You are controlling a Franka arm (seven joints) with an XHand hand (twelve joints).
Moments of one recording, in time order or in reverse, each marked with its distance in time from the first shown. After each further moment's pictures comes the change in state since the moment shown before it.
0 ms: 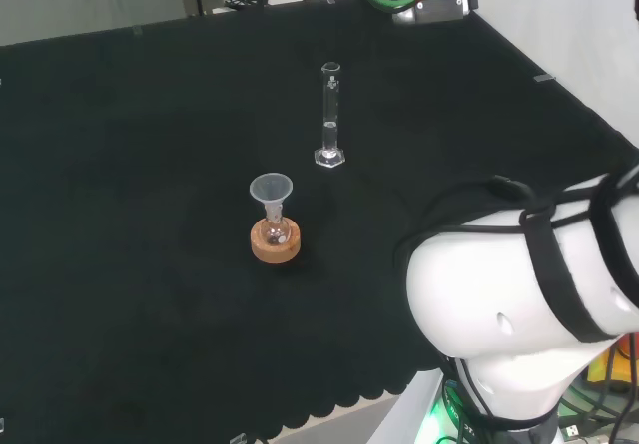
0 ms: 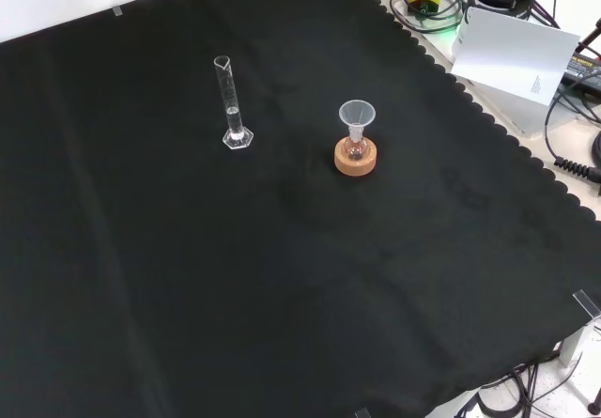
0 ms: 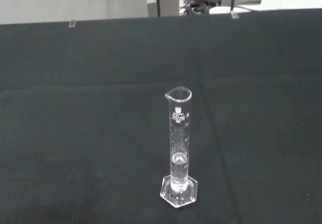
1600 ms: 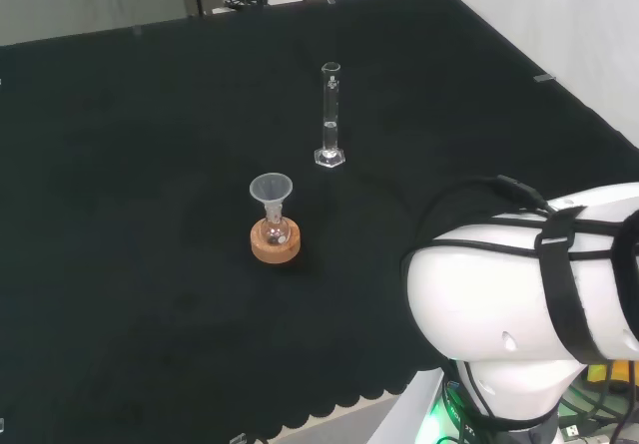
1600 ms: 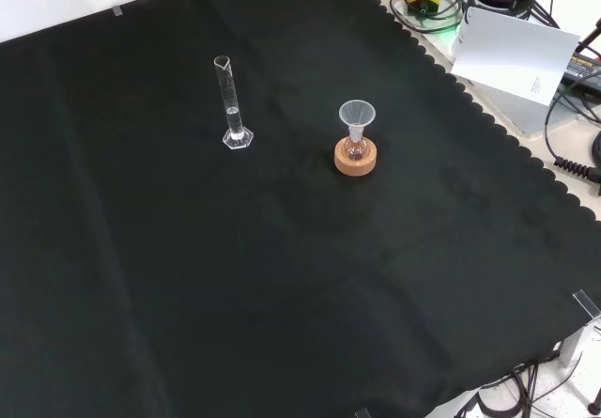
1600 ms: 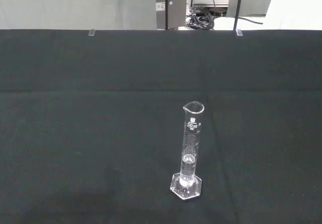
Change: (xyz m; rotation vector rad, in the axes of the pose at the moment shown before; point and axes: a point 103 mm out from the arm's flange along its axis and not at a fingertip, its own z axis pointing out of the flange) arm 0.034 -0.073 -0.076 -0.016 -0.052 -0.028
